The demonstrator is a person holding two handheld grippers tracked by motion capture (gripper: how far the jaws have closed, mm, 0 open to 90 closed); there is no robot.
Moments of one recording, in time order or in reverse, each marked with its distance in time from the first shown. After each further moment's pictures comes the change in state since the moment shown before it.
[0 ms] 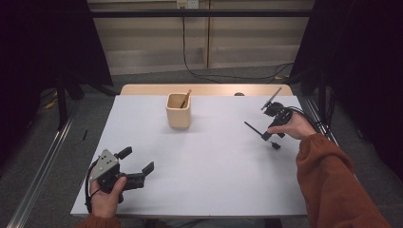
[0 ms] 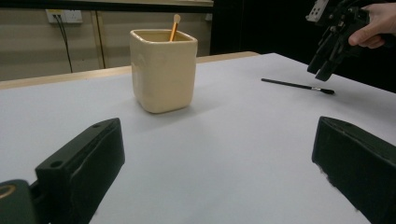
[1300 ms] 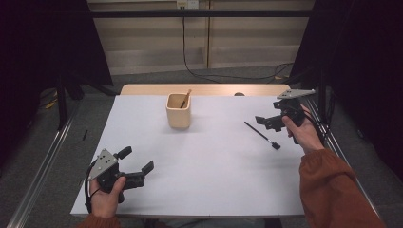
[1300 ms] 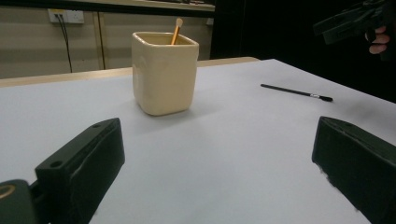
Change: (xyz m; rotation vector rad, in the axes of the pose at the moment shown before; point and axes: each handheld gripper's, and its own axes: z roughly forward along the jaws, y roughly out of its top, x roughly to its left) left arm 0.000 0.000 0.000 -0.016 -0.001 -0.025; right arm 0.029 -0.031 -0.043 -0.736 -0.123 0.070
